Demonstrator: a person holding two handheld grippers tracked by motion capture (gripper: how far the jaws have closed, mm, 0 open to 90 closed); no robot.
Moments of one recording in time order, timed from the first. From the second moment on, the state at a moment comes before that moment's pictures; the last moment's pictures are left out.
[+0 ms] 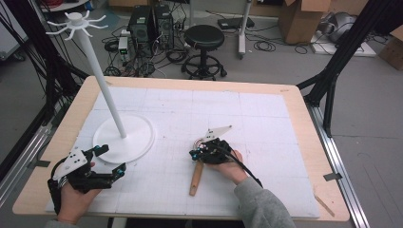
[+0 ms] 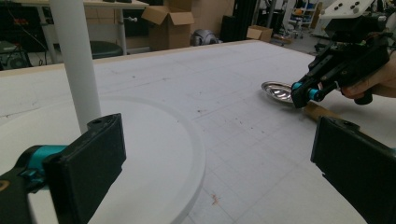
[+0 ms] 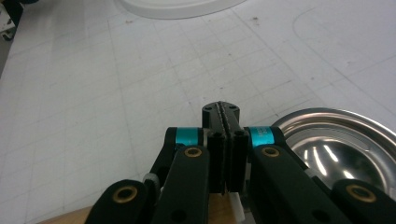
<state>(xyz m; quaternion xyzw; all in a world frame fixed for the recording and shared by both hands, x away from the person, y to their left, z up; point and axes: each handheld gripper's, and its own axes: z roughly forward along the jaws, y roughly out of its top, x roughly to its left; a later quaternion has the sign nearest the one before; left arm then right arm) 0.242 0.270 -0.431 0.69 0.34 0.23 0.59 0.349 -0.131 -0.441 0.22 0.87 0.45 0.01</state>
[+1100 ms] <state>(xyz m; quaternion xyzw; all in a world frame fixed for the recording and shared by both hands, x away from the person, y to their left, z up) 0.242 0.272 -0.433 0.69 0.35 0.22 0.59 0.353 -0.129 -0.446 0.23 0.89 0.40 0.03</state>
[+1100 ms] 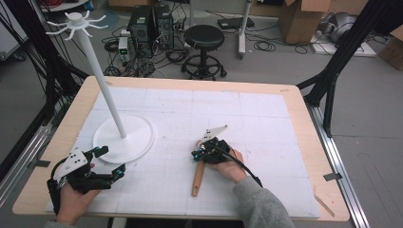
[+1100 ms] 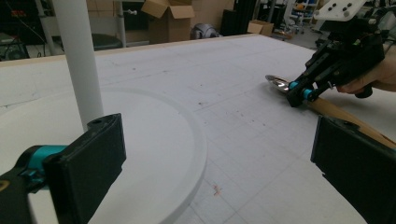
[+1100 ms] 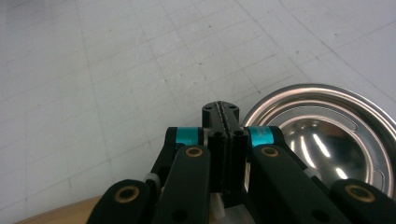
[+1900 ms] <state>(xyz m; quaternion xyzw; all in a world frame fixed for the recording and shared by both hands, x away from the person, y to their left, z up) 0.243 0.271 -0.435 0.70 0.35 0.22 0.58 0.344 -0.148 -0.444 0.23 0.89 0.39 0.04</state>
